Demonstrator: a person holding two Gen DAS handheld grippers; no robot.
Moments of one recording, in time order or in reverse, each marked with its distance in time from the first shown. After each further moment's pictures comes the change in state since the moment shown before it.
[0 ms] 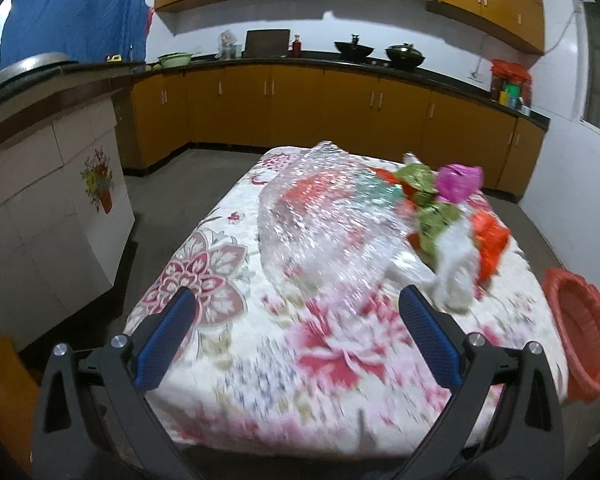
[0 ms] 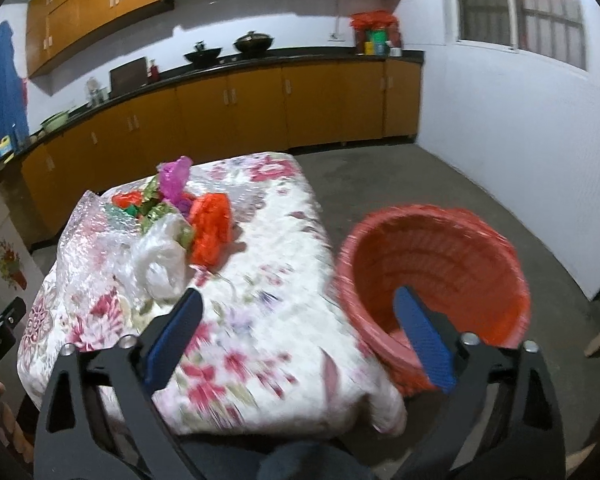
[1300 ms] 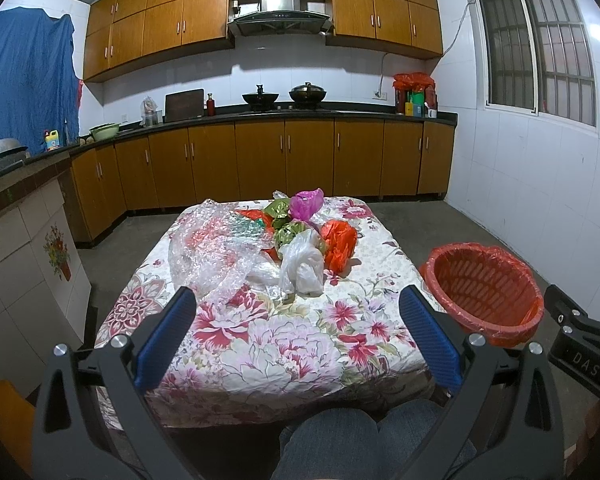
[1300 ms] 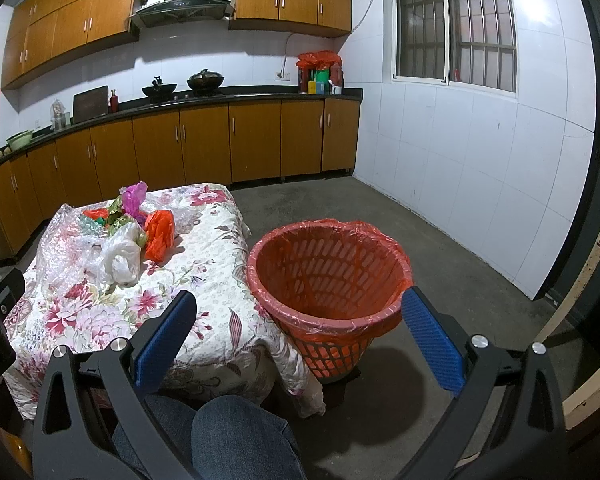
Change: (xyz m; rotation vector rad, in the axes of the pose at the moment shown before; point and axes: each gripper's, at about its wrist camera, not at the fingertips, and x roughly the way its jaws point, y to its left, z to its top) left arm -0.158 -0.103 -0.051 0.225 -0.197 -0.215; right arm -0.135 -0.052 -0.061 0.040 -0.164 -0.234
